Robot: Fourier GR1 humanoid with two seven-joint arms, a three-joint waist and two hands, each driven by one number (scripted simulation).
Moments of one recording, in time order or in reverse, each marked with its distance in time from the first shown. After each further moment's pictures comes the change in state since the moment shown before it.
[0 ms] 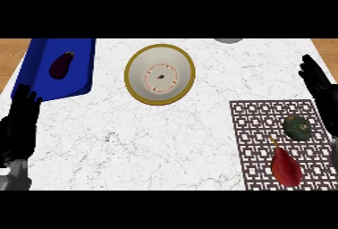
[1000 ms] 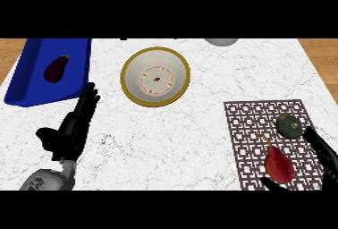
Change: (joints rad) left arm -0.068 -0.112 -0.267 -0.050 -0.165 -0.052 0.021; right arm 0.608 0.210 0.055 -0.362 0.151 -0.266 -0.498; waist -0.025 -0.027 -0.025
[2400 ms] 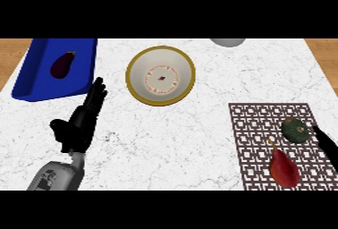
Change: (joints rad) left arm -0.048 -0.097 0.062 0.049 -0.101 -0.074 0.025; right arm -0.021 -0.165 -0.063 -0.143 0.150 0.291 0.769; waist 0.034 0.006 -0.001
